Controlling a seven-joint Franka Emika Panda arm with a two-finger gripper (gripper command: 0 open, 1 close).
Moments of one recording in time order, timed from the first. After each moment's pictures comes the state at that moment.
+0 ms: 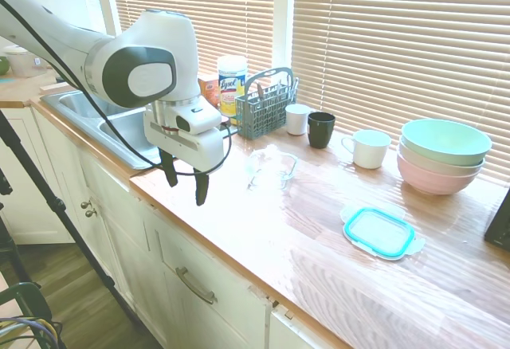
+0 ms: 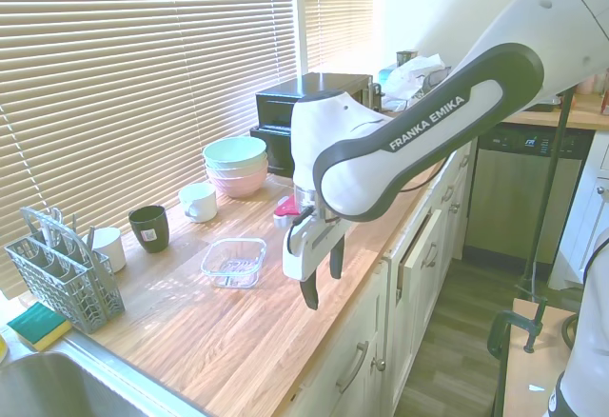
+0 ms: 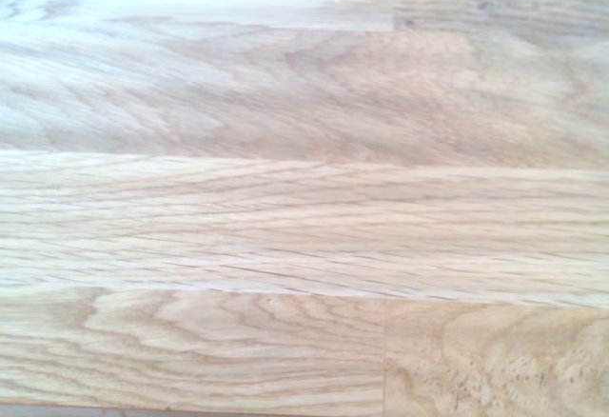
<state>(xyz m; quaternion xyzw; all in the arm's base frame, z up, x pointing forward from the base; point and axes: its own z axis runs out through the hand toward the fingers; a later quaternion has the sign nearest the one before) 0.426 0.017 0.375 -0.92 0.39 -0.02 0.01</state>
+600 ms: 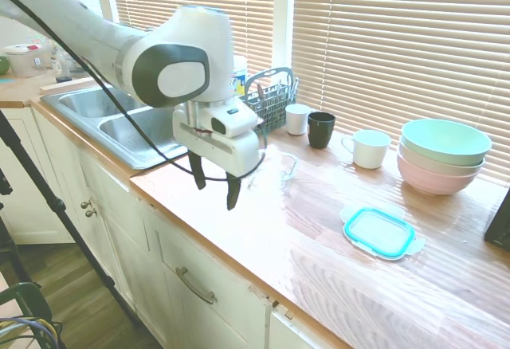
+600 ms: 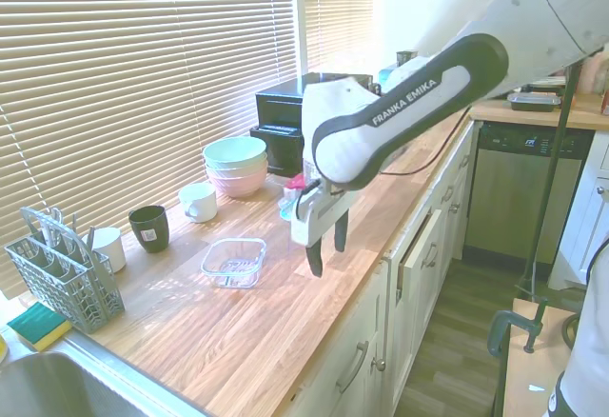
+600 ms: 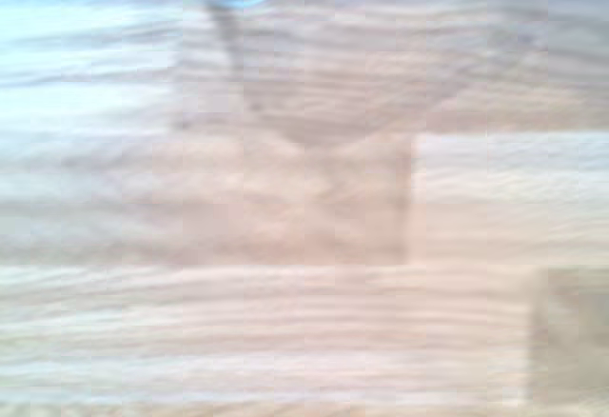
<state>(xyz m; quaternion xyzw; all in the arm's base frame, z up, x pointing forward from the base) 0.459 -0.080 0.393 -0.91 0.41 -0.03 0.01</state>
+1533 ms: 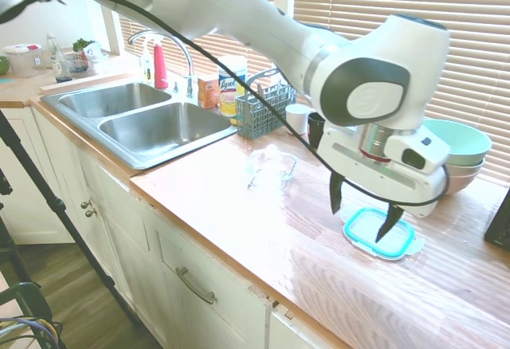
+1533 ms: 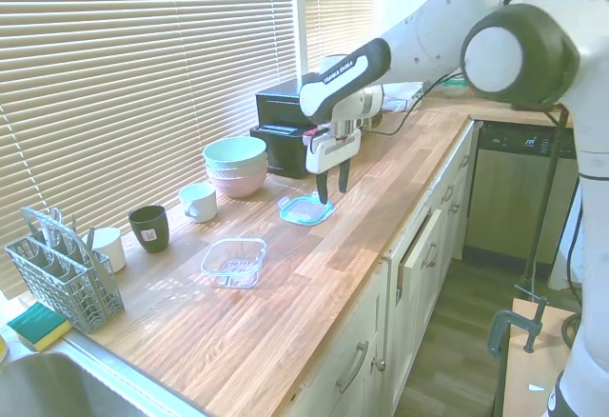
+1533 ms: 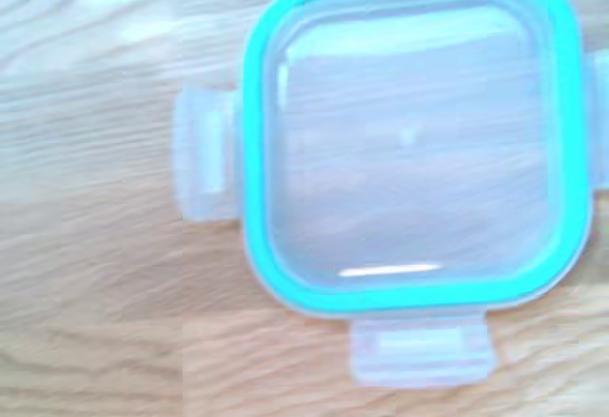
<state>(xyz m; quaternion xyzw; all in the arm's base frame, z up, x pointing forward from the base) 0.561 -0.334 0.394 -0.89 0.45 -0.01 0.04</state>
